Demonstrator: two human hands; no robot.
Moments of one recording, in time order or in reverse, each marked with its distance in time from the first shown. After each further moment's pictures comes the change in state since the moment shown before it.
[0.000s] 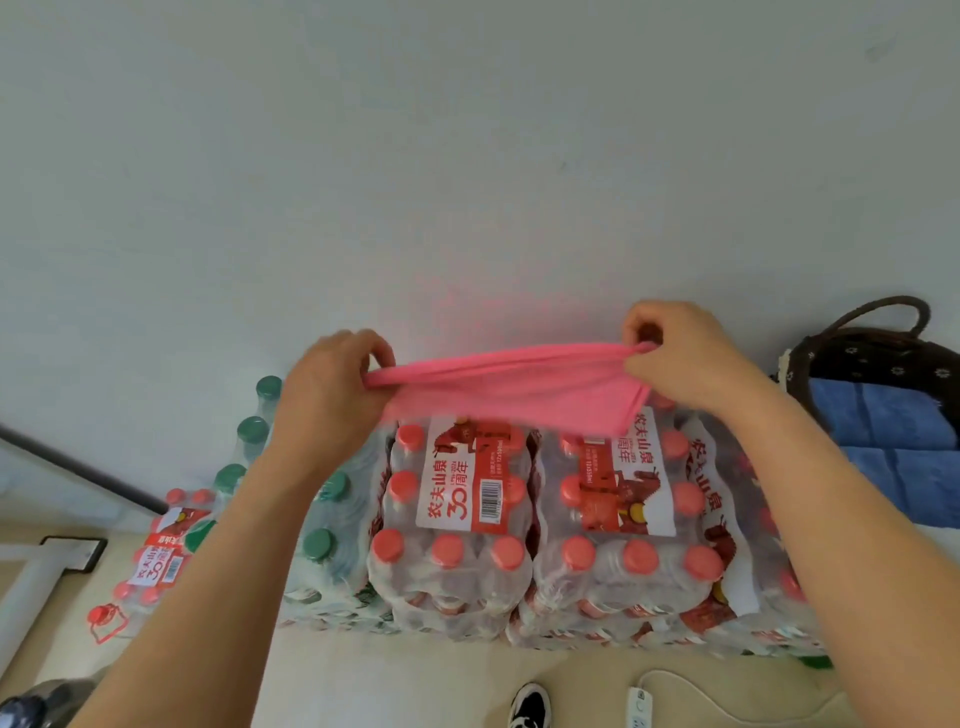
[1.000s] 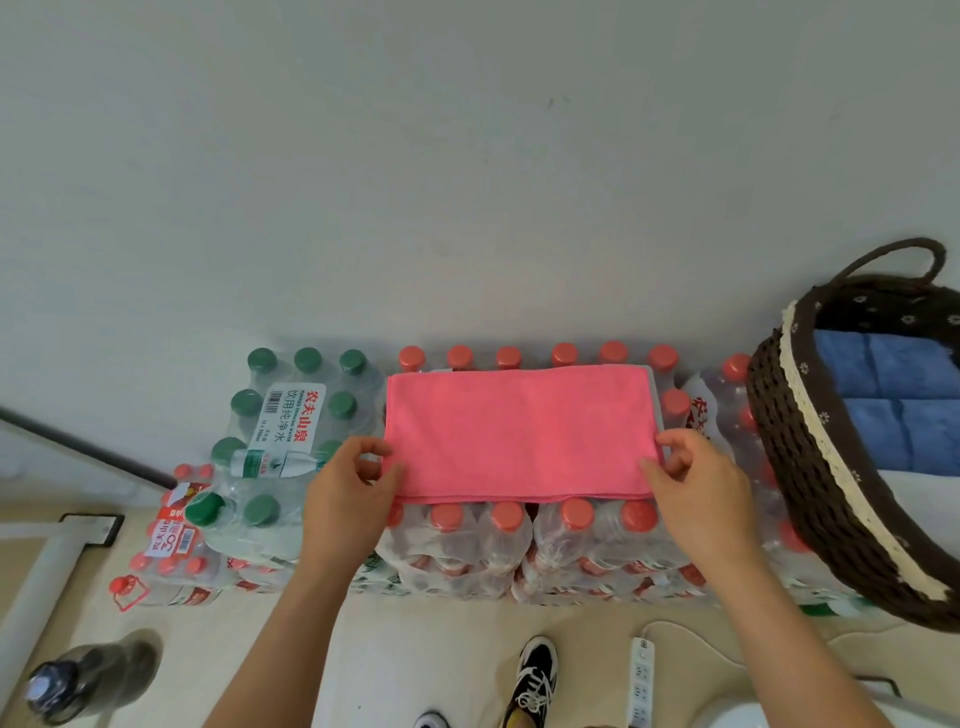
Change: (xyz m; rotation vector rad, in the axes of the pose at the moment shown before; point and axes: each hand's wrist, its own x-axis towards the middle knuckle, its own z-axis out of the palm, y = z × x) left_hand -0.107 -0.008 0.050 -0.428 -0.168 -0.610; right_hand -0.119 0.062 0.092 0.032 0.233 0.386
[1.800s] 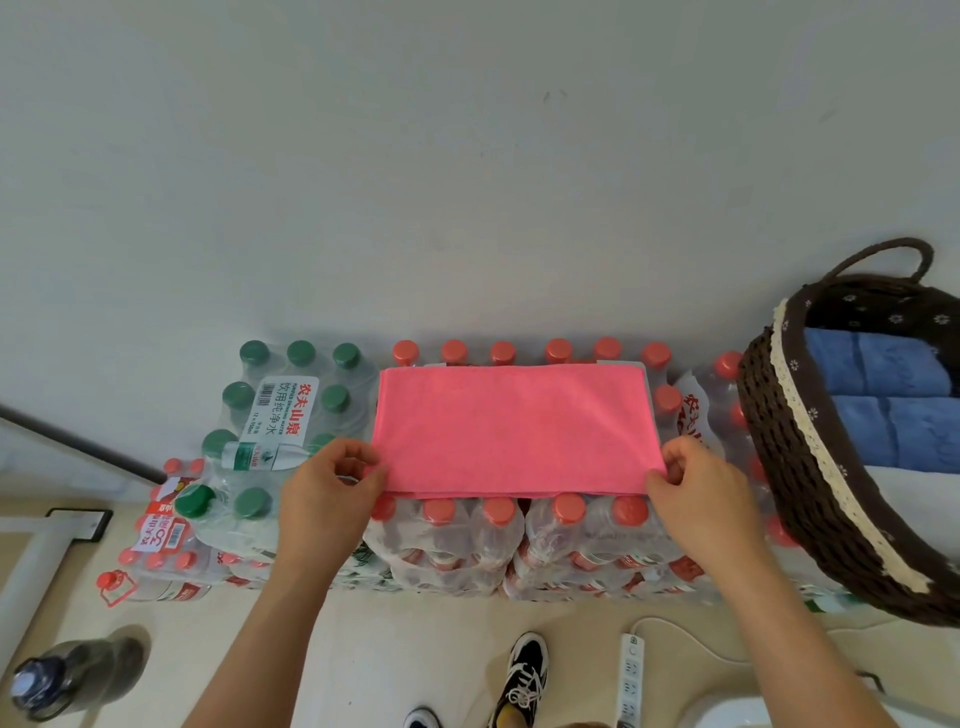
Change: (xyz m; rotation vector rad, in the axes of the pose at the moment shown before) left_hand -0.010 0.003 -0.009 0.047 0.044 0.035; right_hand -0.003 0.002 -0.013 -0.129 -0.114 0.009
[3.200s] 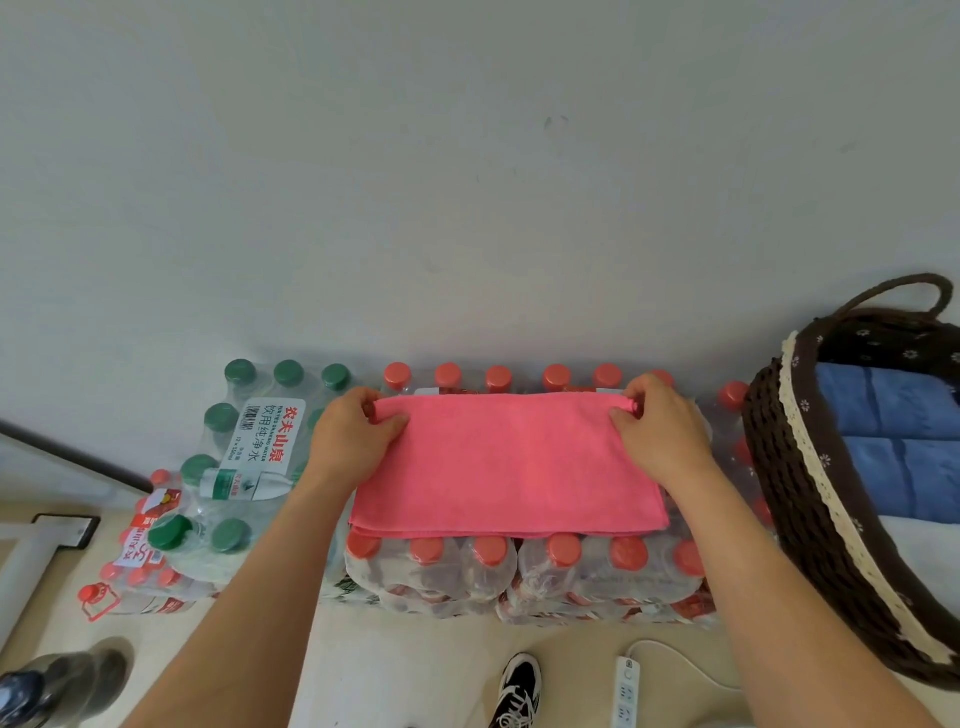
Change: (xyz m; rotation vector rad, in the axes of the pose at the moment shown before) left_hand 0.098 0.016 0.038 0.158 -0.069 0.044; right_hand 0.094 -0.037 0.008 -0.026 -0.027 -0.043
